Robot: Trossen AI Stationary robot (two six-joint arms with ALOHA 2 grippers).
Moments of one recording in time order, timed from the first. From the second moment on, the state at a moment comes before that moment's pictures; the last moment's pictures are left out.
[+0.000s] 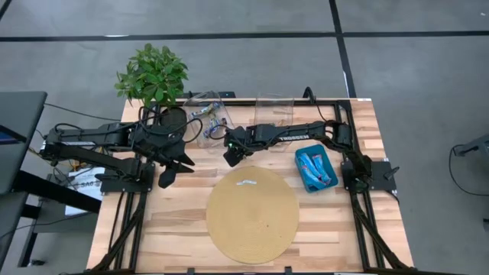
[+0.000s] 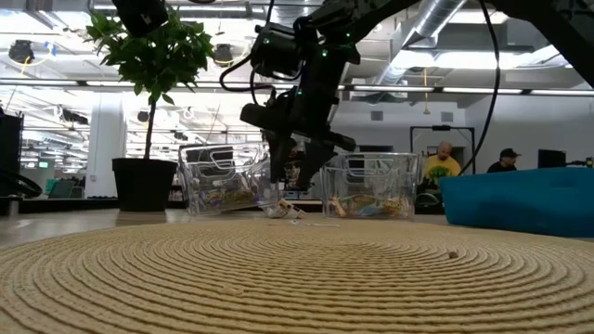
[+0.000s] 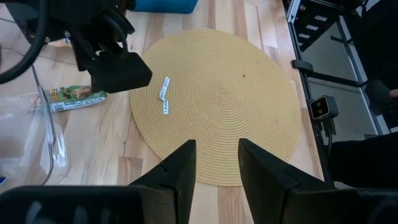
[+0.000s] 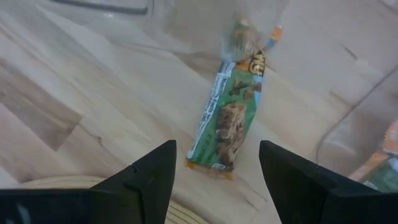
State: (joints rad) left arm -0.03 0.89 1.03 -0.82 0.15 -0.23; right arm -0.12 2.17 1.73 -0.78 0.16 0.70
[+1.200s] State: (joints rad) left arm -0.03 0.89 1.03 -0.82 0.15 -0.23; right arm -0.12 2.22 1.86 -0.84 0.20 0.60
